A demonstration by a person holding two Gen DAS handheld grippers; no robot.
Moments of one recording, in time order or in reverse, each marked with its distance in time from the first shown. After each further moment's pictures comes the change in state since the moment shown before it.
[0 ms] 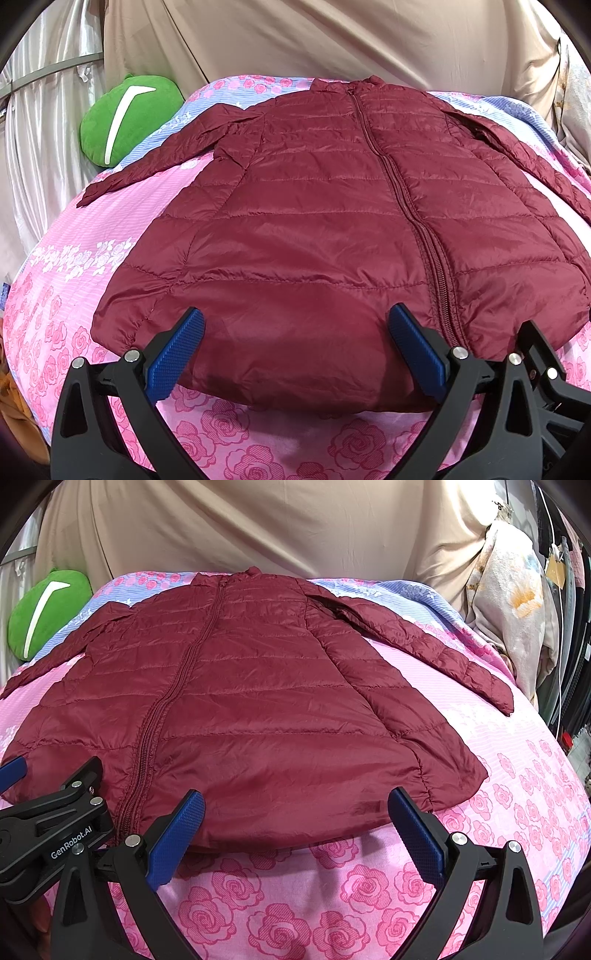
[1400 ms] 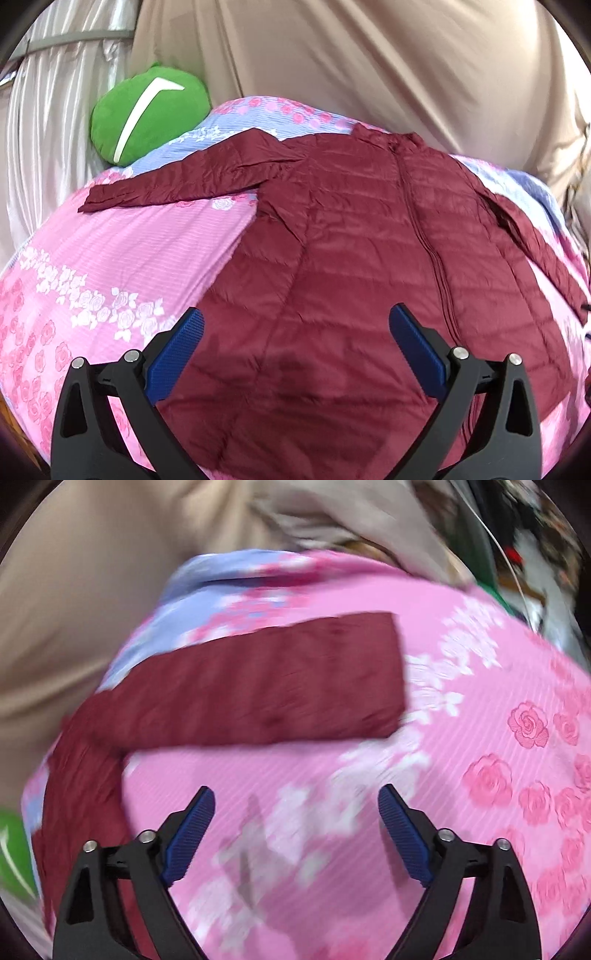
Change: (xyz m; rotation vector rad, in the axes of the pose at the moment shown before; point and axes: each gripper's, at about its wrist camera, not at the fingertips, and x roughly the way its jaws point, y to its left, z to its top) left arm 0.015 0.089 0.086 -0.163 -0.009 -0.053; right arm 0.137 -0.329 0.074 0.758 0.170 -0.019
